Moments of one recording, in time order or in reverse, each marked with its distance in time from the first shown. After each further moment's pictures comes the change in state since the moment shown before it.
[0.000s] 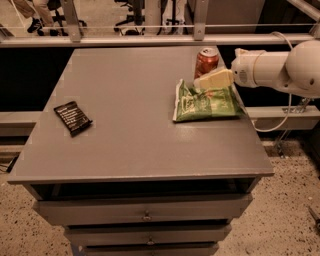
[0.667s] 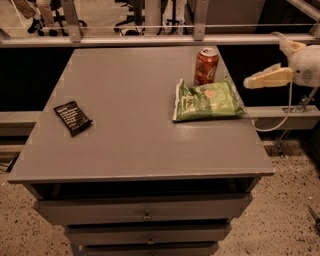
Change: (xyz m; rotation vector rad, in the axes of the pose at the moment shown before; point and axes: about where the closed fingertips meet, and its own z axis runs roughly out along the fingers) arm 0.011 -0.060 -0.114 -0.034 -0.072 -0.095
